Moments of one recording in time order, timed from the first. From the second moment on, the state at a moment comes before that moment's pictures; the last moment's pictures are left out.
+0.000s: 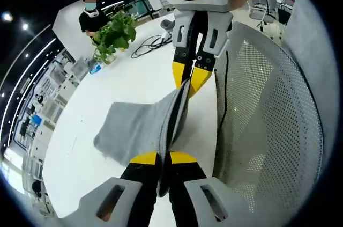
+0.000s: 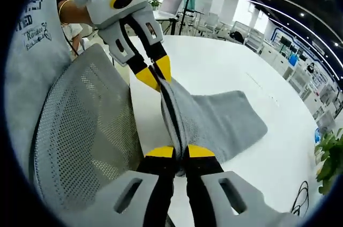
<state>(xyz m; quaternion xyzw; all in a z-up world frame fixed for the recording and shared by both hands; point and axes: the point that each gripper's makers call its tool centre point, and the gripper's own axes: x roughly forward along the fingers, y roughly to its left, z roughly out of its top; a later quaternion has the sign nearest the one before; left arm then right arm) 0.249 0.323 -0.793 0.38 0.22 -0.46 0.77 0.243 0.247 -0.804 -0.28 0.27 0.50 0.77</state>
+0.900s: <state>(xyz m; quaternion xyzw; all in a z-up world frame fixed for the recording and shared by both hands) 0.264 0.332 -0.736 0.31 0.20 -0.45 0.81 0.254 0.254 -0.738 -0.24 0.23 0.50 0.80</state>
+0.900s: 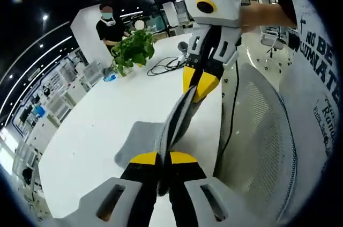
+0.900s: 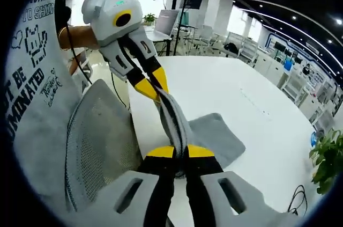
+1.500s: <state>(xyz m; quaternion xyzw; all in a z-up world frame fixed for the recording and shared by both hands) 0.329 0.329 -0.737 0.29 0.20 -0.46 0.82 0.319 0.251 -0.734 -0.16 0.25 0.48 0.82</state>
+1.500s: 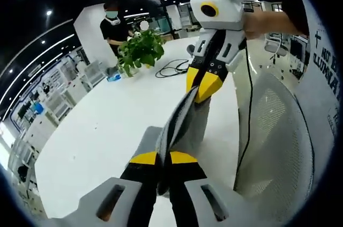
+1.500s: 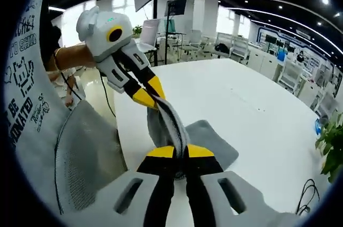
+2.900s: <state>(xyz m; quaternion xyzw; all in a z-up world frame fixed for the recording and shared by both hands) 0.445 0.320 -0.871 0.22 0.32 -0.46 0.80 0.444 0.243 -0.854 -0.08 0.36 0.41 0.84</state>
